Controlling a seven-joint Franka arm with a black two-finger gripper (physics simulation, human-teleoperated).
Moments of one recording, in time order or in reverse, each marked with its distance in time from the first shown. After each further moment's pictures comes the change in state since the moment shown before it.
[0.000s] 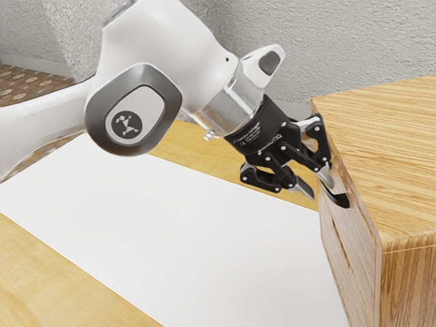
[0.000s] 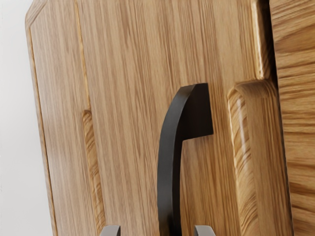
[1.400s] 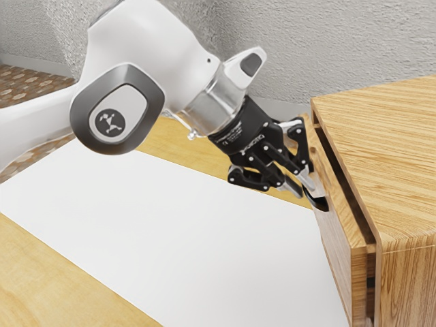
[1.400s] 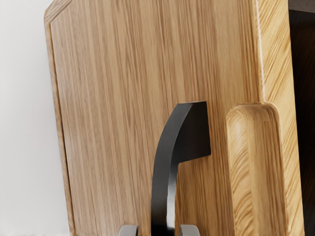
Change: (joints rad) arm 0.082 -0.054 -0.065 -0.045 -0.007 -0.015 0.007
